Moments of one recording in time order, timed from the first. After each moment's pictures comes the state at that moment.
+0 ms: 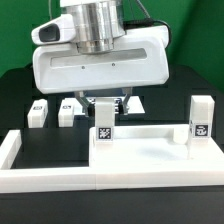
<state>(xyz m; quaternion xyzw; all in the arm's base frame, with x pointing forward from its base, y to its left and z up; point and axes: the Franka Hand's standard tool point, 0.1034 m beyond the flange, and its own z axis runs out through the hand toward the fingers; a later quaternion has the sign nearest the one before) 0.634 -0.053 0.106 -0.98 0.16 -0.03 0.05</state>
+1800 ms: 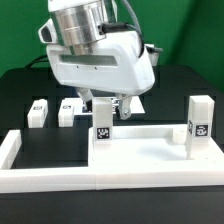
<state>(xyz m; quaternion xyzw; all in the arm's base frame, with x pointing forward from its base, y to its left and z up) 0.634 -0.050 0.108 -0.90 0.41 0.02 0.10</state>
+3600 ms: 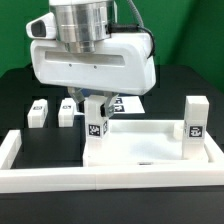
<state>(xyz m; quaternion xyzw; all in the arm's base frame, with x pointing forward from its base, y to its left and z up) 0.632 -0.068 0.109 -0.95 0.32 0.00 0.04</state>
